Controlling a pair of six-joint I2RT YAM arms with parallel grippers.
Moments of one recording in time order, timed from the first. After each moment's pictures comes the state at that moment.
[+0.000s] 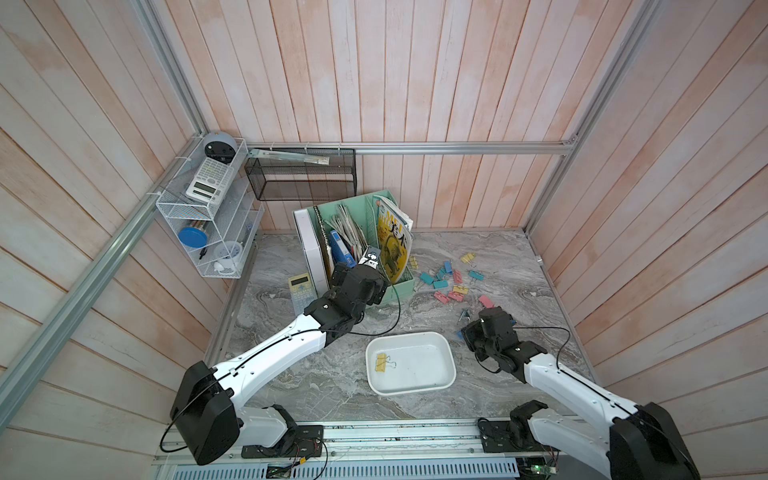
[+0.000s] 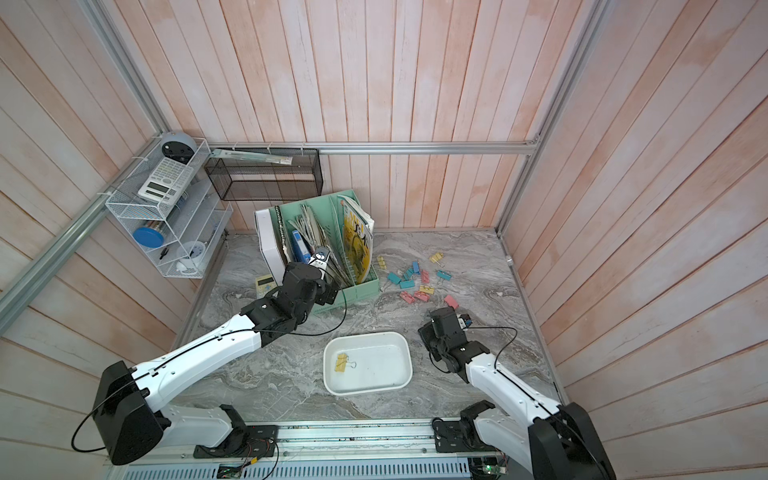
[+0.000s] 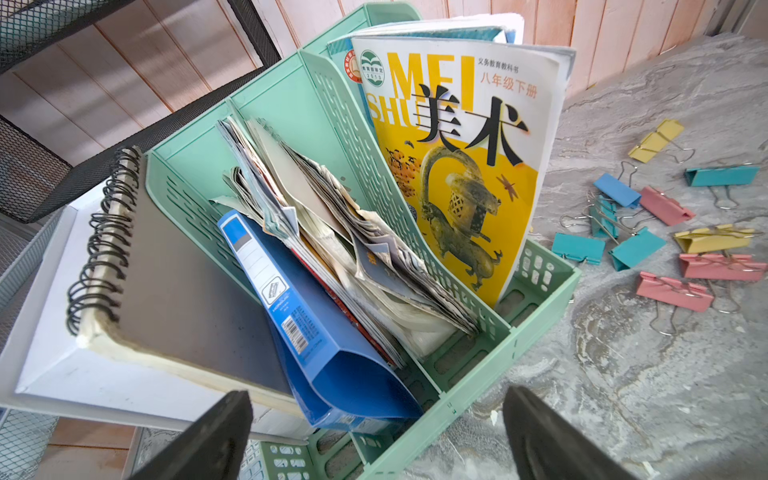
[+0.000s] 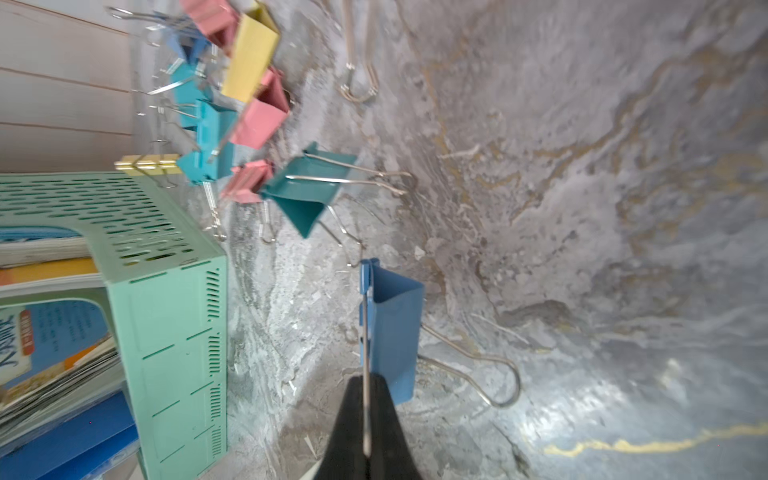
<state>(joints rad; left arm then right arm) -0.75 1.35 1.08 -0.24 -0.58 0.06 0.42 0.99 0.43 -0.23 0.05 1.33</state>
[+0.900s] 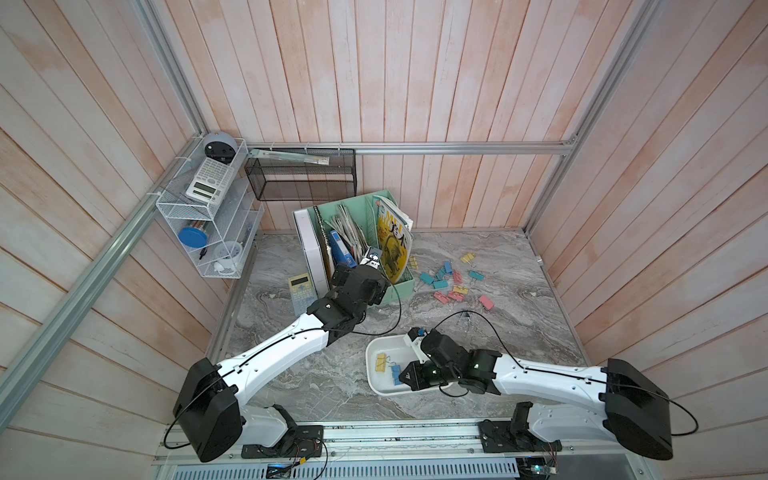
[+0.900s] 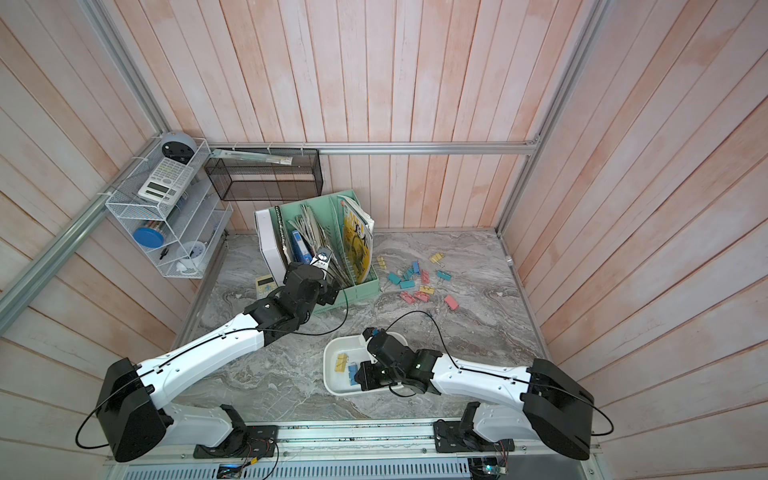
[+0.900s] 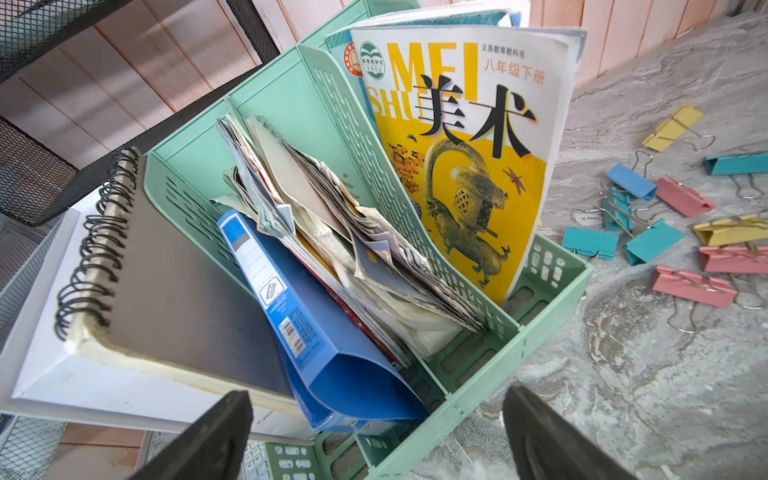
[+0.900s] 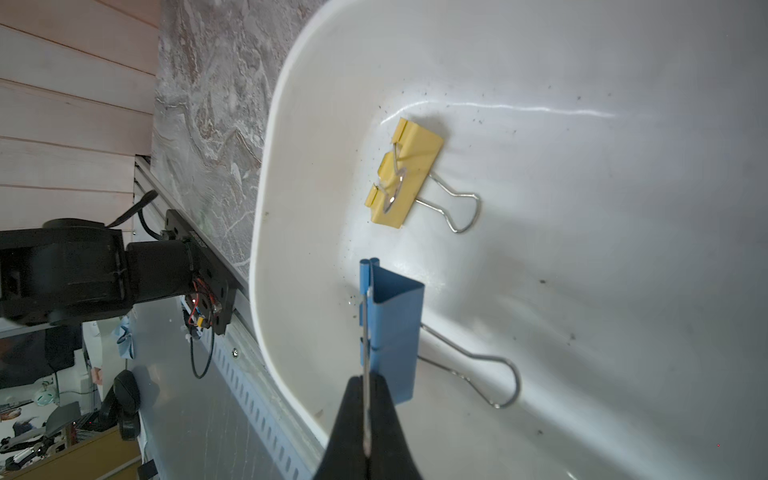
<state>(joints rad) -0.75 1.37 1.08 -0.23 -0.60 0.08 1.09 1.28 0.58 -0.15 -0.24 0.88</state>
